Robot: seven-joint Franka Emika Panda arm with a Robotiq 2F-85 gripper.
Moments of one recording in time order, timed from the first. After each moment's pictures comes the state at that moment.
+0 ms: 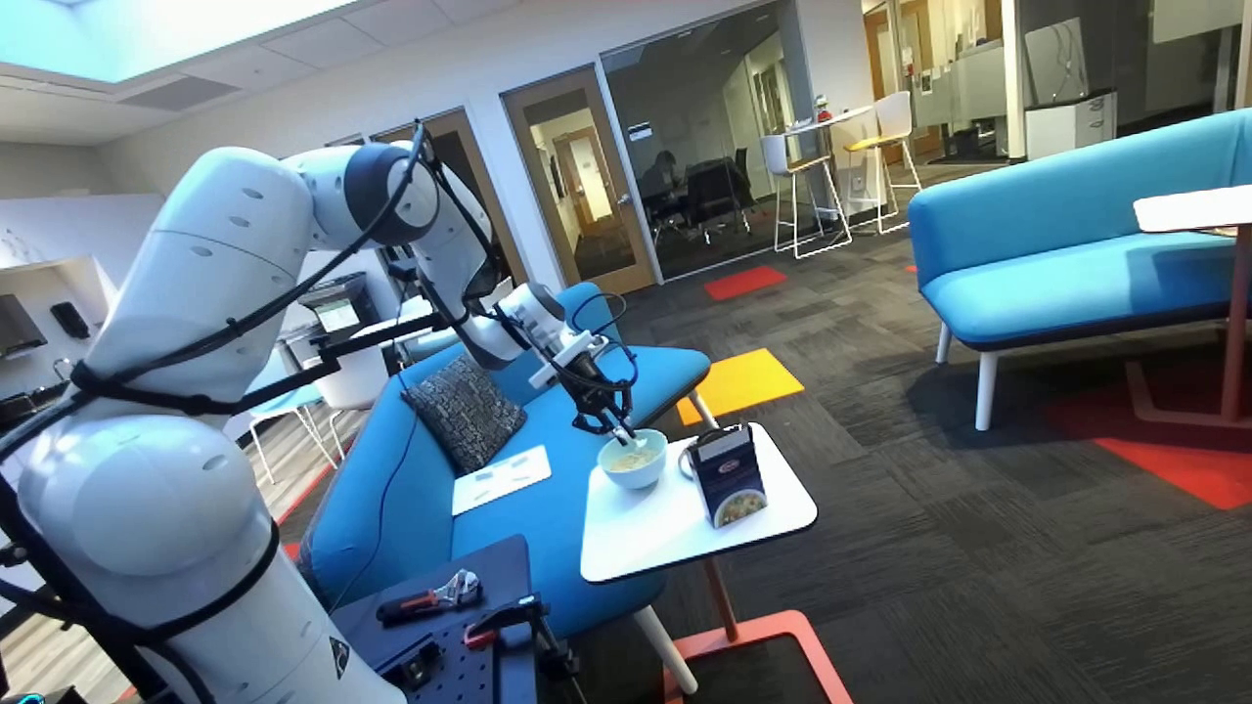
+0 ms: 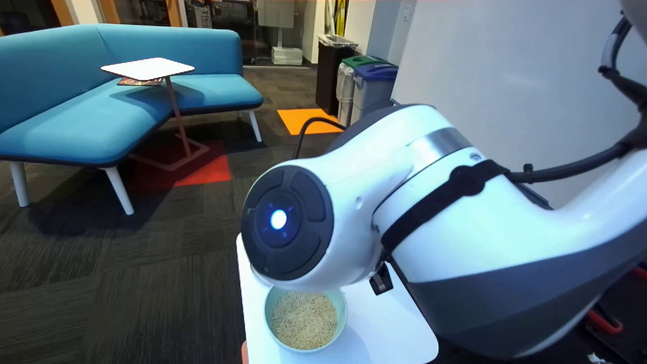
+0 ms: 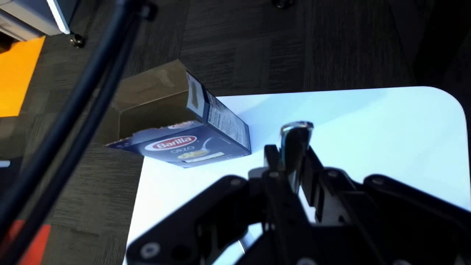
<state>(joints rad) 0.75 0.79 0.25 -1.70 -0.80 1.84 0.10</state>
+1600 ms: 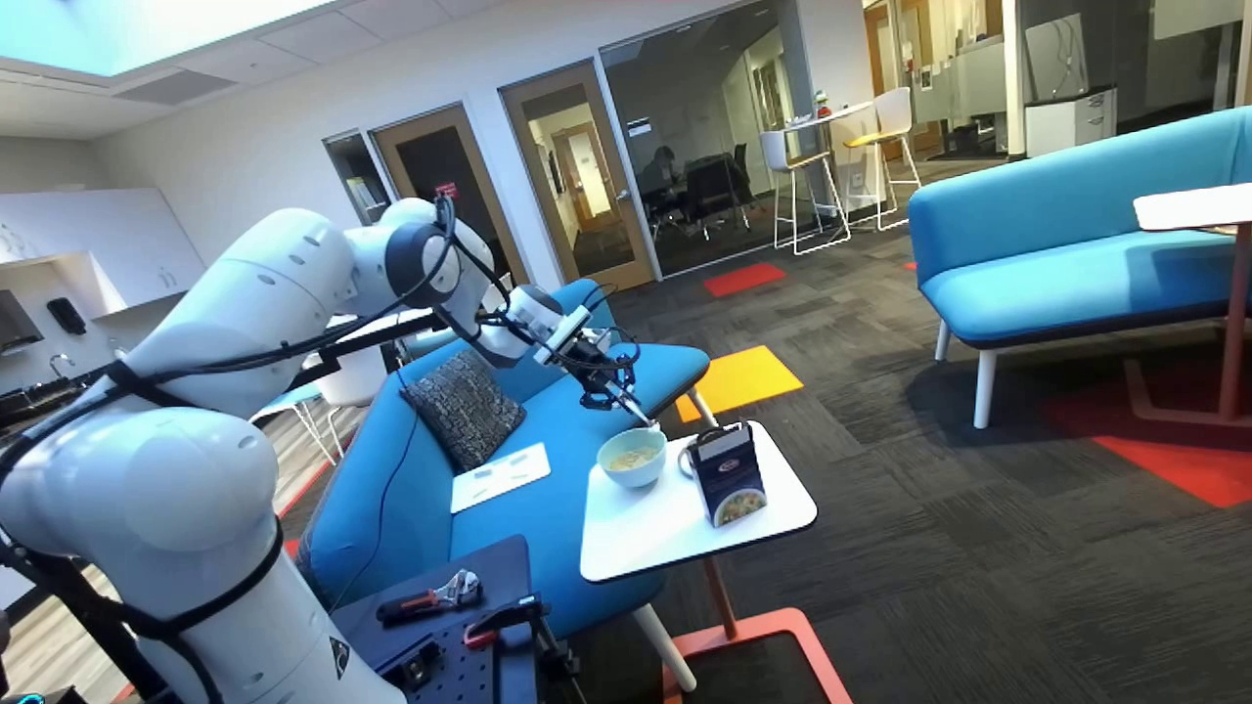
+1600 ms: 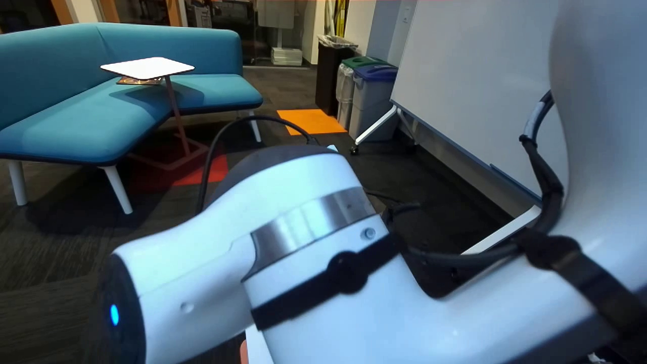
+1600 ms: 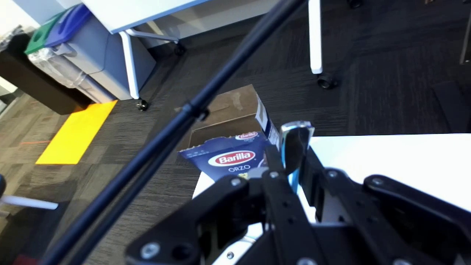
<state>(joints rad) 0.94 1.06 0.17 -1.21 -0.86 1.40 -0.08</state>
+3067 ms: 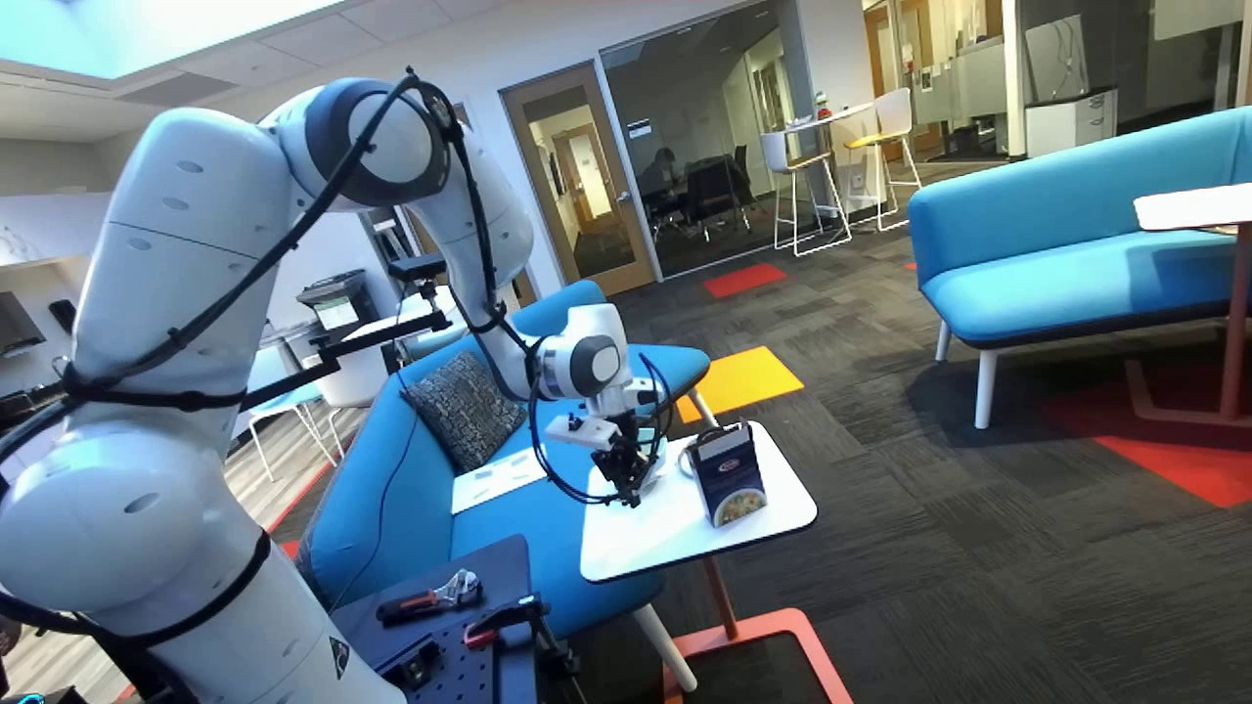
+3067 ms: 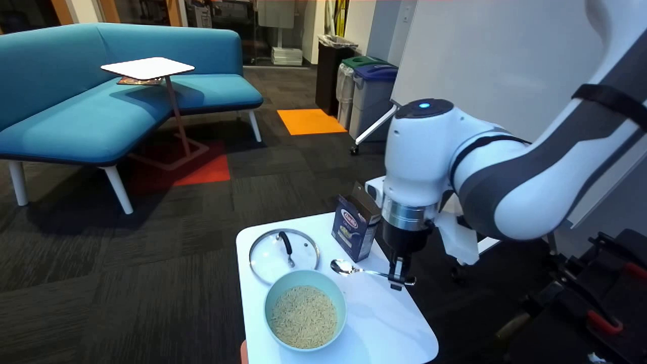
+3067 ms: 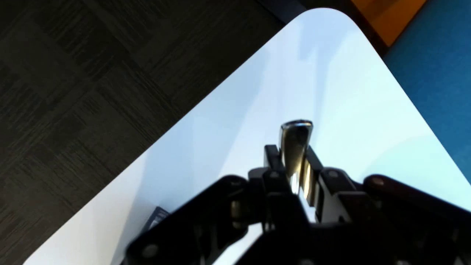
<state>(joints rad) 0.42 0.65 0.22 -2.19 -0.28 2.66 0.23</state>
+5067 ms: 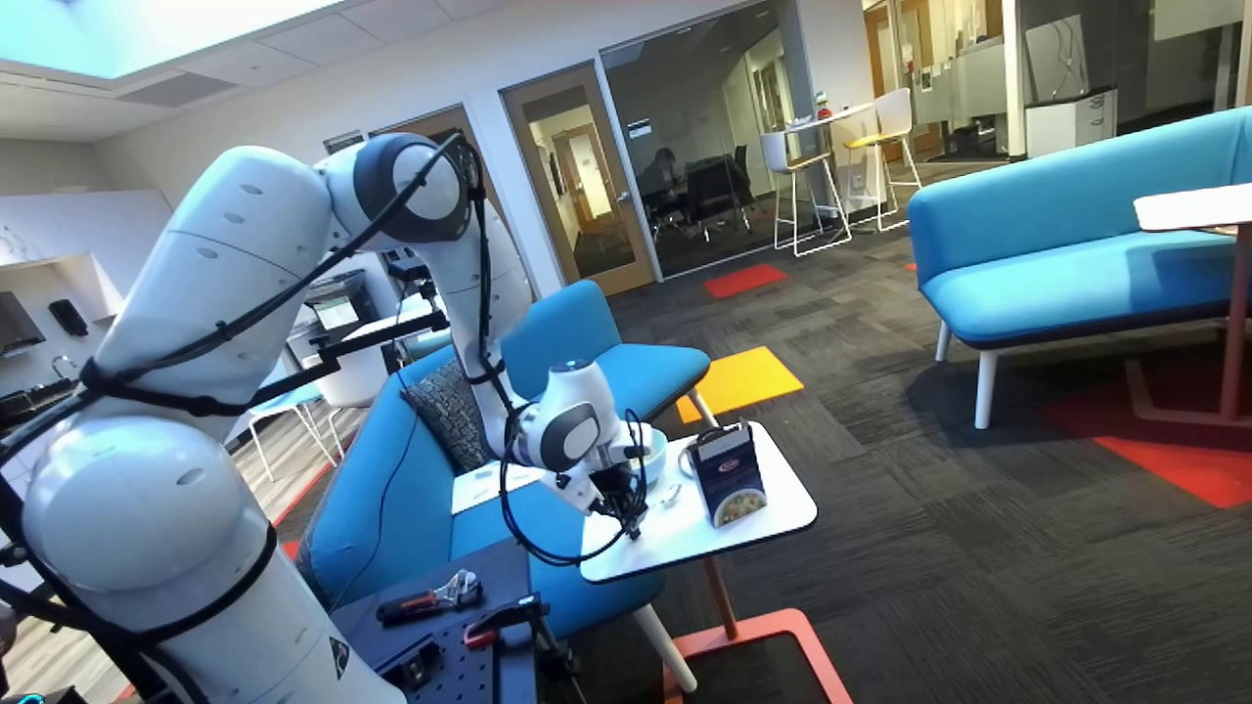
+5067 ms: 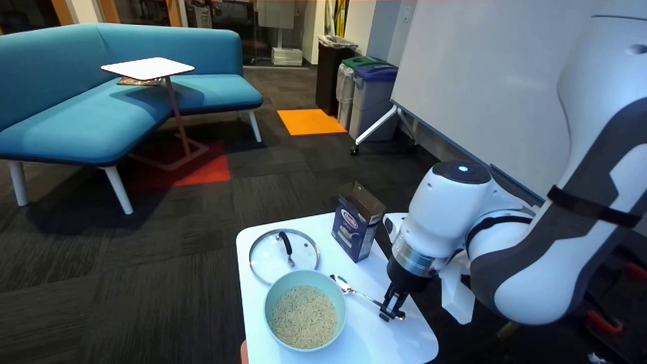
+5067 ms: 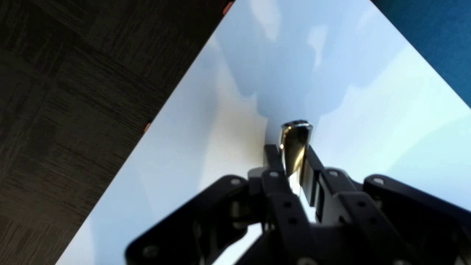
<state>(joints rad) 0.63 0.81 0.07 -2.26 0.01 3.13 0.24</state>
